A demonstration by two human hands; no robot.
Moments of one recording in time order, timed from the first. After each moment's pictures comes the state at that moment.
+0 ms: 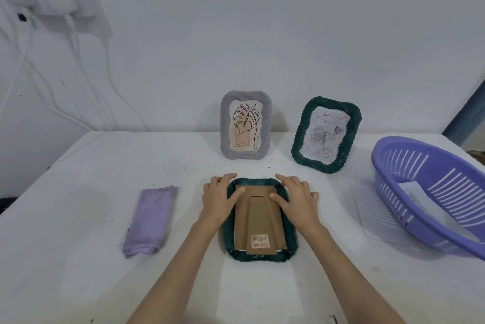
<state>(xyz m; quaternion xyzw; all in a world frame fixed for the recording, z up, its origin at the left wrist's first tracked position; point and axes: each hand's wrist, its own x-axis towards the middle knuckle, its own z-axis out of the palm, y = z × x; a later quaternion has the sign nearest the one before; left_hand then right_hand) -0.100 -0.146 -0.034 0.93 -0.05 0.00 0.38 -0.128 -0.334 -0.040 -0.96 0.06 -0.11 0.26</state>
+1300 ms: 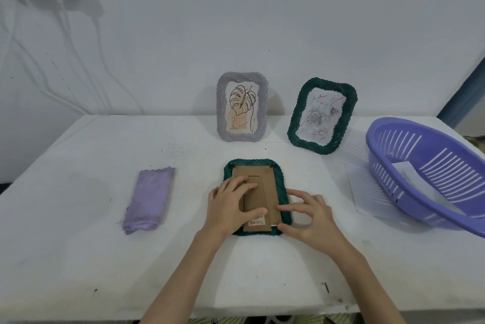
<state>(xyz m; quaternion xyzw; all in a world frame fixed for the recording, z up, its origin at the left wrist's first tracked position) -0.160 -0.157 -0.046 0.94 -0.18 0.01 0.30 -0.219 -0.357 -0.043 -0.92 -0.04 -0.05 0.38</state>
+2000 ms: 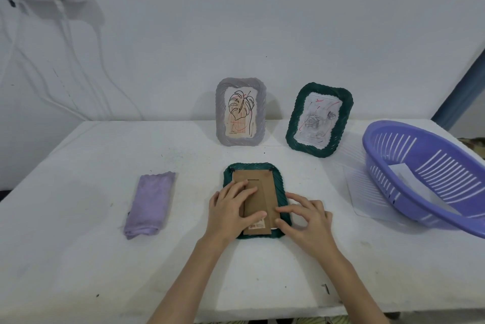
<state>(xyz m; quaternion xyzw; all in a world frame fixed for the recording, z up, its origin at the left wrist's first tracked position) -0.162 -0.157 -0.056 0.94 -0.18 0.01 0.29 -0.221 -0.344 -0.055 -0.93 0.02 -0.12 0.35</state>
